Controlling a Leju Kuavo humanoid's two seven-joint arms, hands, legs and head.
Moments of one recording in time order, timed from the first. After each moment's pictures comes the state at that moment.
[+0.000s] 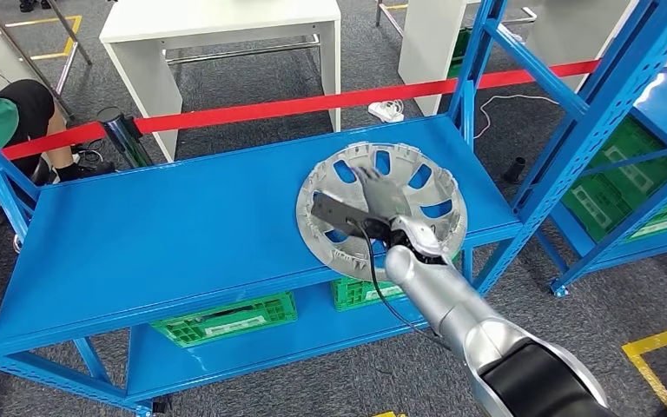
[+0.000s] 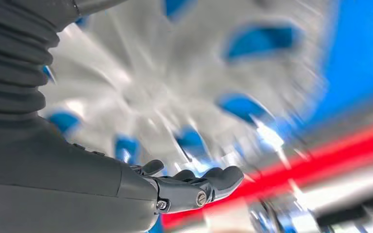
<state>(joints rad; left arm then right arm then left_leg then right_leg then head) -0.13 -0.11 0.71 -0.19 -1.18 0.14 0.16 -0.70 0.09 0.49 -0.65 0.75 -0.12 0.03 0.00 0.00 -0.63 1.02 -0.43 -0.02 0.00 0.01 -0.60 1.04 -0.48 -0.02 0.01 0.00</state>
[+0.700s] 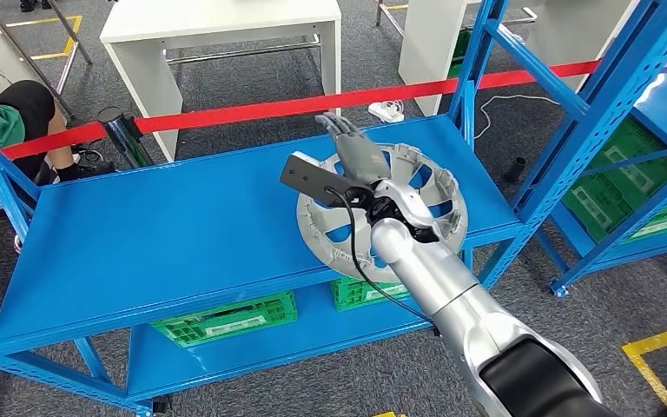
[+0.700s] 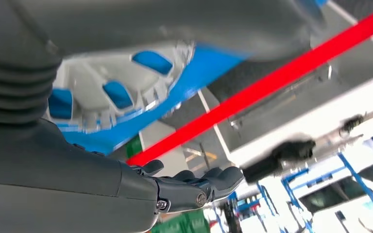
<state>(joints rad) -0.13 -0.11 0.71 -0.19 -1.19 0.15 0.18 -0.72 0.12 0.49 -0.92 0.72 0.01 0.05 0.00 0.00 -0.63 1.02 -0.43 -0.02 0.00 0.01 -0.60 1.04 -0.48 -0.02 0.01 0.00</state>
